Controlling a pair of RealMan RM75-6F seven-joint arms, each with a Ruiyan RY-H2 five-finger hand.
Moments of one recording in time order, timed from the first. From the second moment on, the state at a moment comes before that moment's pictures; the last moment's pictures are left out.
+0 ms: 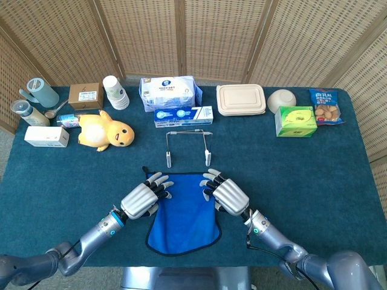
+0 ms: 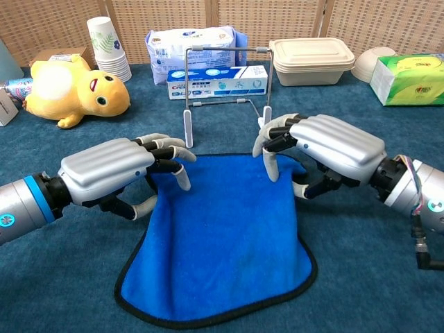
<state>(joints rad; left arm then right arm) -0.65 -1.77 0.08 -1.07 1.72 1.16 -0.04 0.65 -1.85 -0.04 -0.91 -1.75 1.33 0.23</state>
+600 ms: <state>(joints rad) -0.64 -1.76 0.08 -1.07 1.71 1.18 -0.06 0.65 -1.85 -0.05 -0.91 -1.76 1.33 0.25</state>
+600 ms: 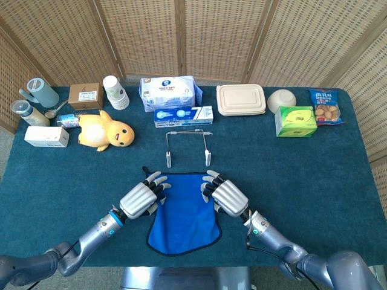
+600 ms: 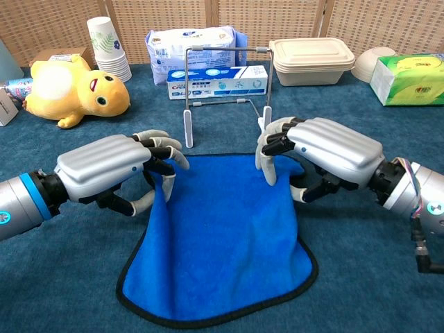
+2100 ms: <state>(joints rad) -0.57 -1.49 -0.04 -1.45 1.70 1.42 -0.09 0.64 -1.60 0.17 -1.46 -1.64 1.41 0.12</state>
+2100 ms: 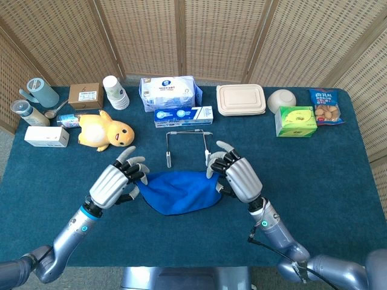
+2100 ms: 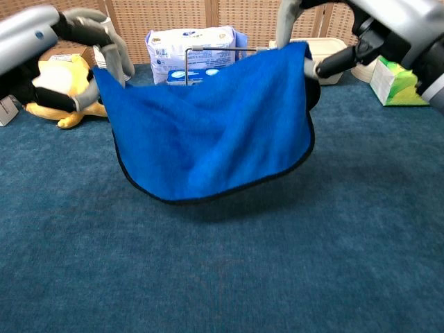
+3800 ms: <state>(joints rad) -0.74 -1.47 -0.38 -1.47 1.37 1.26 -0.16 0.84 -1.57 0.50 -1.38 -1.28 1.21 0.14</state>
